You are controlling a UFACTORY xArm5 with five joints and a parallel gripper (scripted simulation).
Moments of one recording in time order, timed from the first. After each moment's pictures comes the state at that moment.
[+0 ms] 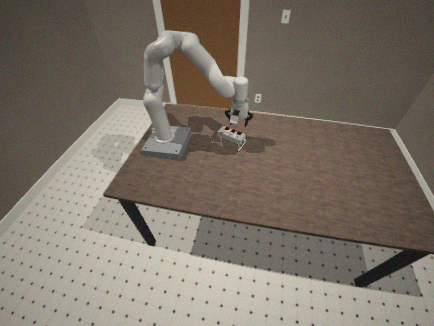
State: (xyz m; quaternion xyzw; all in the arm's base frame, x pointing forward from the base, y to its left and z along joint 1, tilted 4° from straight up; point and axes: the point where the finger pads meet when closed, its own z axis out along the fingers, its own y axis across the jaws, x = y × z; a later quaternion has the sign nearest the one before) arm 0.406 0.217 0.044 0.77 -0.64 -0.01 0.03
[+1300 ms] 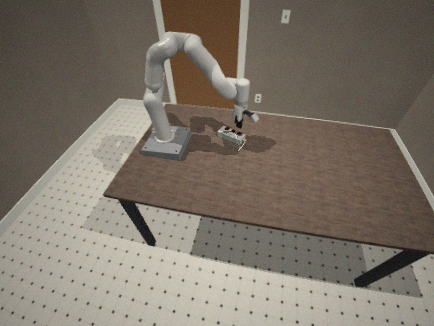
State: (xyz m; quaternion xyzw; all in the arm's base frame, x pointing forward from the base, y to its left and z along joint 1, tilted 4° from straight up) arm 0.411 0.222 0.033 1.00 -0.08 -0.03 0.02
